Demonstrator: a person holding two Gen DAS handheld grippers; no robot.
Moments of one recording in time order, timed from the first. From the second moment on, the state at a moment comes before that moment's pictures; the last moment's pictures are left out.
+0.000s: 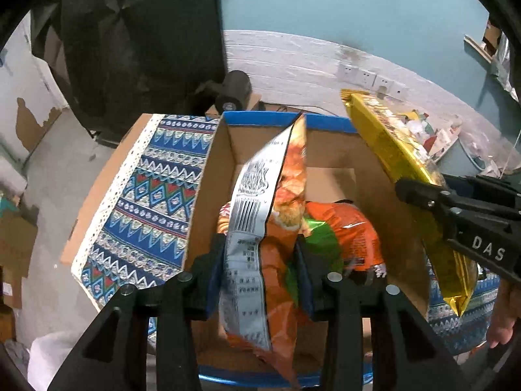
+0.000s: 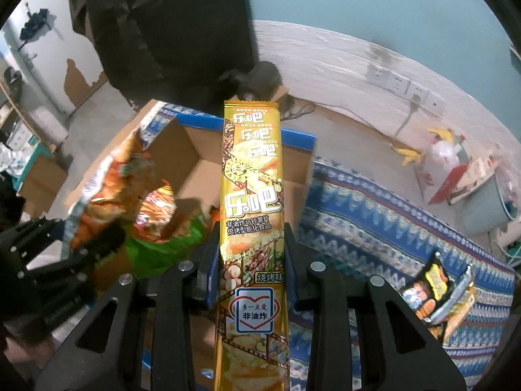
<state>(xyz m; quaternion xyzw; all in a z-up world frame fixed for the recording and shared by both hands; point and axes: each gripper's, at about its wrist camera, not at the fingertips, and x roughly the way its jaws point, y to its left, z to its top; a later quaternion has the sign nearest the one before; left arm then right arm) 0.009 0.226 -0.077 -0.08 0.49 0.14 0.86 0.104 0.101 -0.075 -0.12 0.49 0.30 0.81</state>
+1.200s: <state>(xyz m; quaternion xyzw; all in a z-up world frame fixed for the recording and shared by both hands) 0.034 0.140 -0.067 -0.06 0.49 0.04 0.87 0.106 0.017 -0.066 -0.12 0.48 0.24 0.84</state>
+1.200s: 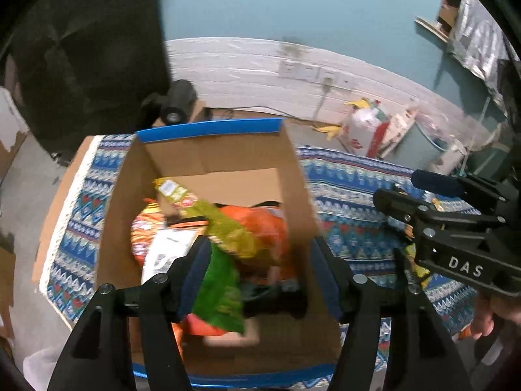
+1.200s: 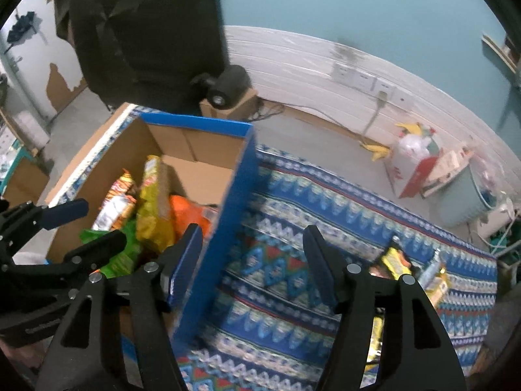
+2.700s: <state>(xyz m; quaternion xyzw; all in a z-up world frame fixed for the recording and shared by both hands) 0.104 -0.064 -0.138 0.09 0.54 -0.10 0.83 0.147 -0.237 -0.178 -0.04 0.59 0.06 0.80</state>
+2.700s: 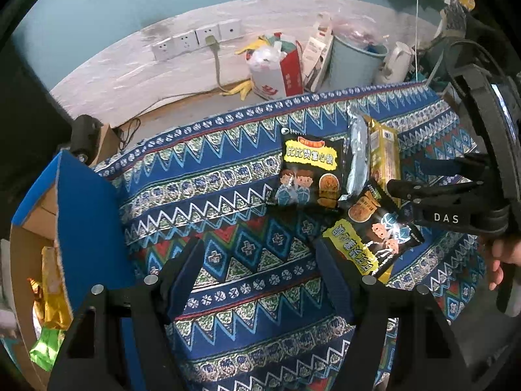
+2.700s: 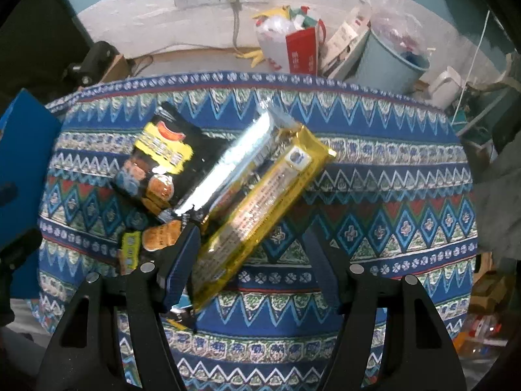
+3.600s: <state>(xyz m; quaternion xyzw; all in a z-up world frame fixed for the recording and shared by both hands) 0.102 -0.120 -0.164 0.13 0.57 -0.19 0.79 0.125 -0.283 -0.219 -0.08 0.64 0.03 0.77</state>
